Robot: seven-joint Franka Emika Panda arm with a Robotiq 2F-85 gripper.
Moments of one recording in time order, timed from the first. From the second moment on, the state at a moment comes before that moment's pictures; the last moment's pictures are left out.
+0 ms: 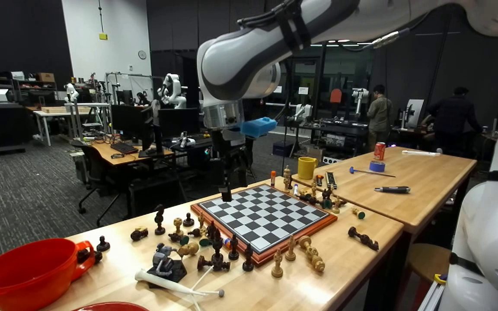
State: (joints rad) arm 0.17 -0.09 0.18 -2.13 -0.02 1.88 -0.13
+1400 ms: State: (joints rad) arm 0.18 0.08 0.20 -2.13 0.00 2.01 -0.23
